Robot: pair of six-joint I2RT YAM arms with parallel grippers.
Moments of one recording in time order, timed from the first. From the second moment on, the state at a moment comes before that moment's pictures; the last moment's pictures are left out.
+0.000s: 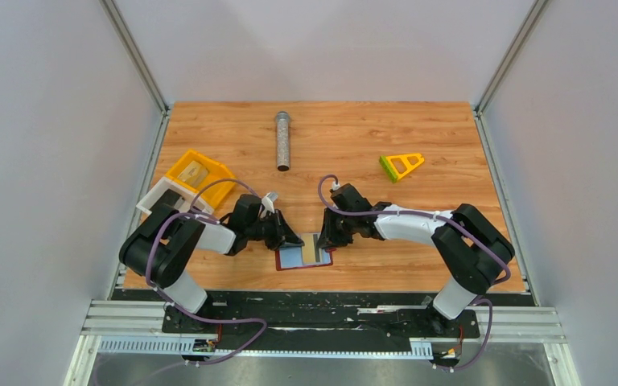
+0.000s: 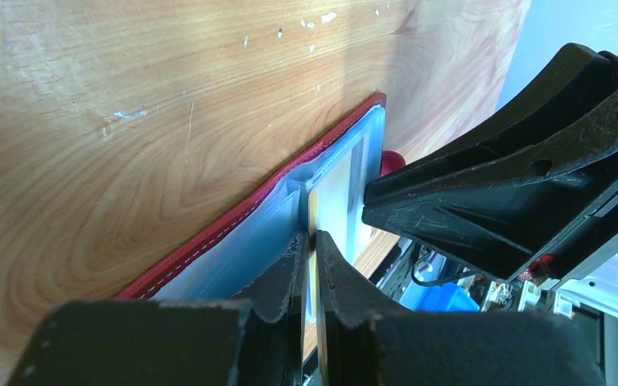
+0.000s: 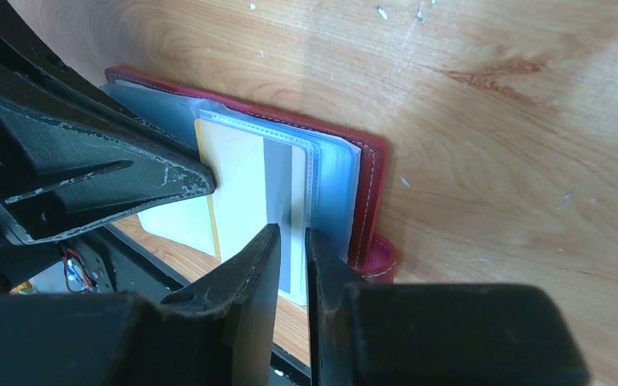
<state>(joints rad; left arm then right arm) -0.49 1.61 0.42 0.48 0.62 -0.94 0.78 1.65 0.83 -0.15 -0.26 0.79</state>
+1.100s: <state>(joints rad) -0.48 1.59 0.37 0.58 0.64 -0.99 0.76 1.65 0.82 -0.13 -0.27 0.79</state>
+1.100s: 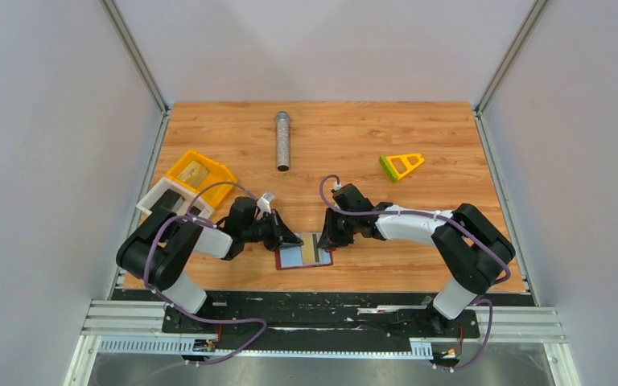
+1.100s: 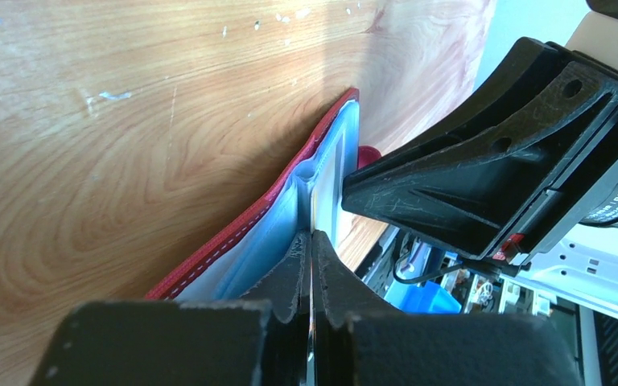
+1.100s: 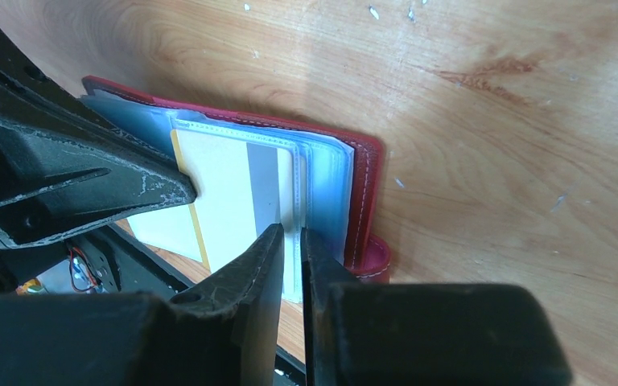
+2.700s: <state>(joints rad) -0.42 1.48 0.35 0.42 0.66 -0.89 0.76 1.63 0.82 -0.14 -0.28 0.79</state>
